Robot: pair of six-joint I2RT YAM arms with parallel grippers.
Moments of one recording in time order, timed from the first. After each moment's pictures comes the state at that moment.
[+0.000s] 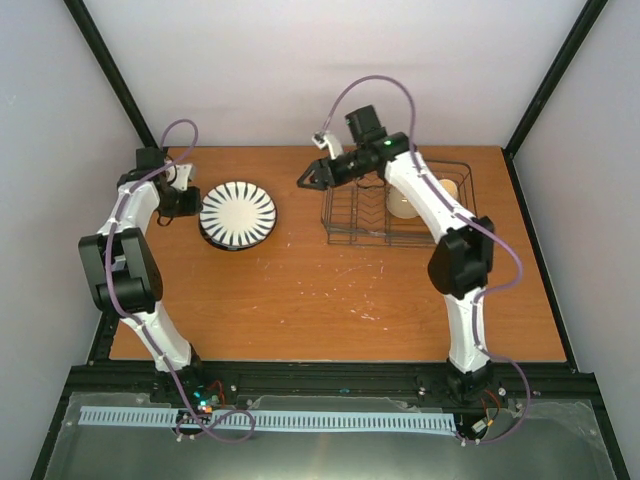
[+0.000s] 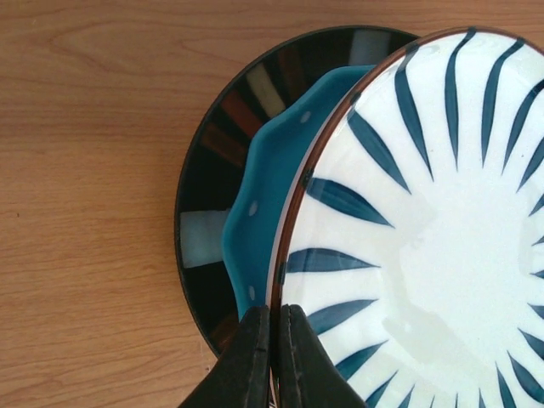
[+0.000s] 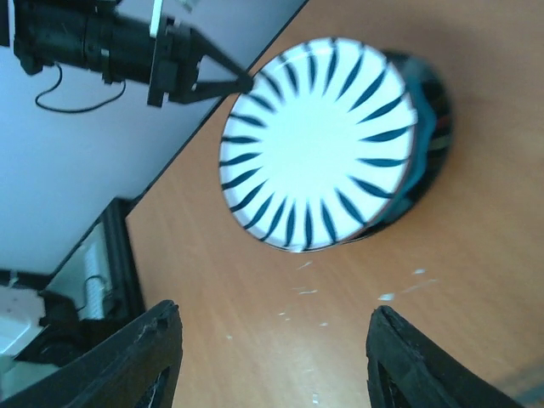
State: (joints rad) left arm 0.21 1.83 1.48 -0.80 0.33 0.13; right arm 0.47 2.07 2.13 -0.88 -0.77 0.06
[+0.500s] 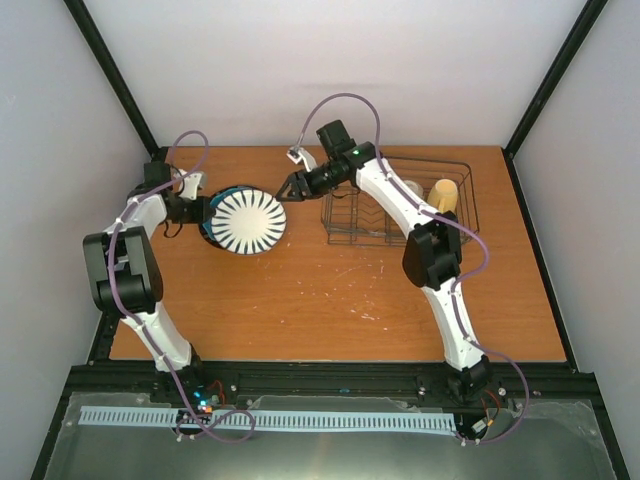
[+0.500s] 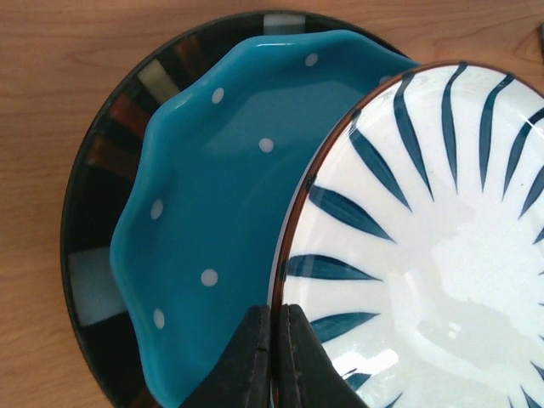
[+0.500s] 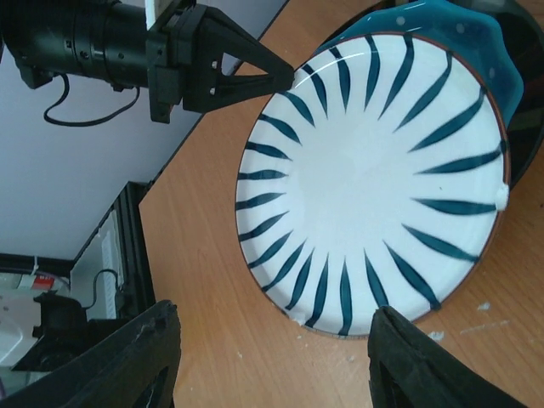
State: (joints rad) left arm 0.21 1.80 1.28 -0.57 0.49 0.18; right arm 0.56 2.33 2.28 -0.88 -0.87 0.11
